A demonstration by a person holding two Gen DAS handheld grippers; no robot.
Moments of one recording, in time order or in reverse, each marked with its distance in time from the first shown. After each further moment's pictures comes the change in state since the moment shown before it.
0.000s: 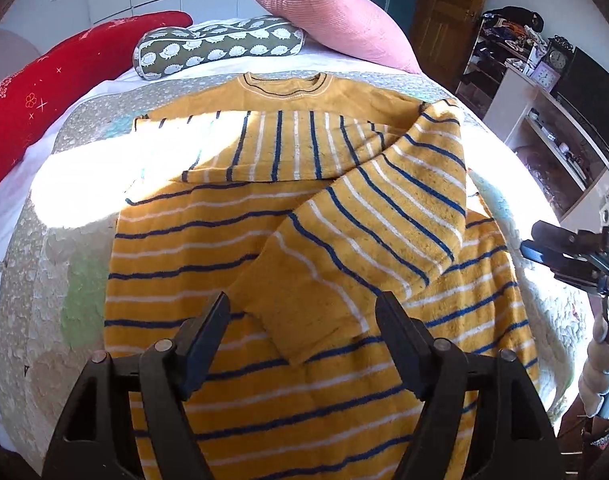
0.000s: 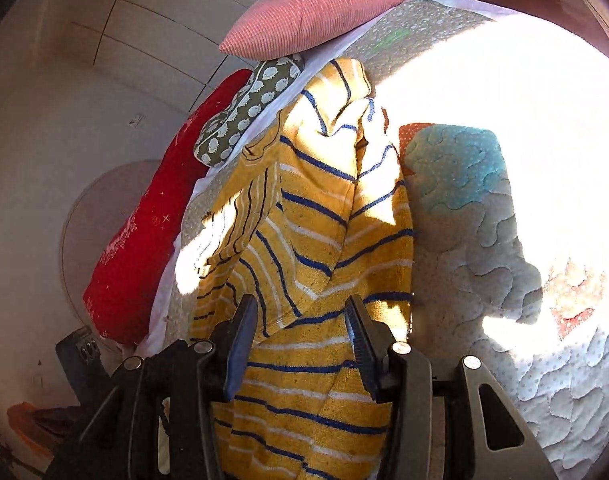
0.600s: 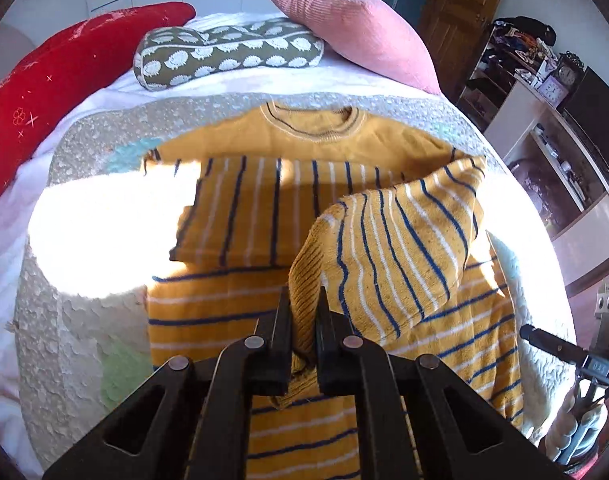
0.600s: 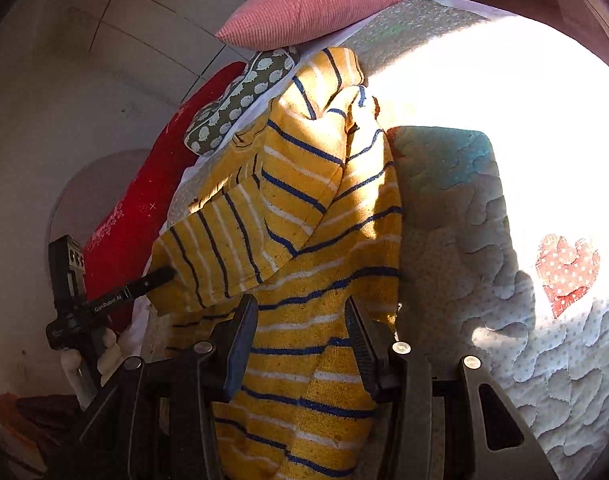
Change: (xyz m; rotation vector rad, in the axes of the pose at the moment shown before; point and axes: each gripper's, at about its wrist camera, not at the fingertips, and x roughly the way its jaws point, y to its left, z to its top) left arm 0.000 0.063 0.097 -0.047 0.032 -0.032; right arm 0.011 0.008 -0.009 -0.035 0.012 -0.056
